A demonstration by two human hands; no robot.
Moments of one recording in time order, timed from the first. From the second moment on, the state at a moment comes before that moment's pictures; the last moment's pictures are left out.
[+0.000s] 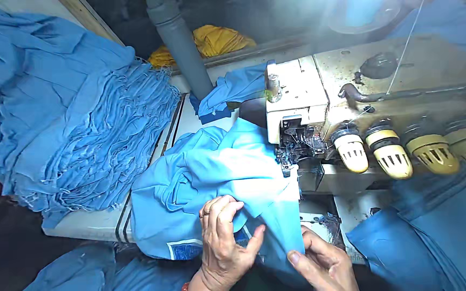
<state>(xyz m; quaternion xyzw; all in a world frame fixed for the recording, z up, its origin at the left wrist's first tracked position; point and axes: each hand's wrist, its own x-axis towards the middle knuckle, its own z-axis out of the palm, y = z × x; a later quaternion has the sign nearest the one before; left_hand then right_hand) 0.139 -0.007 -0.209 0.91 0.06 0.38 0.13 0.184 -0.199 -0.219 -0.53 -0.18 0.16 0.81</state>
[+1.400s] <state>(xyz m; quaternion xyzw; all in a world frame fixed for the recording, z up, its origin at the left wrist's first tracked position) 0.188 -0.027 -0.126 0.96 -0.15 0.21 0.13 0.205 -0.191 -0.200 -0.55 -0.14 0.14 0.81</state>
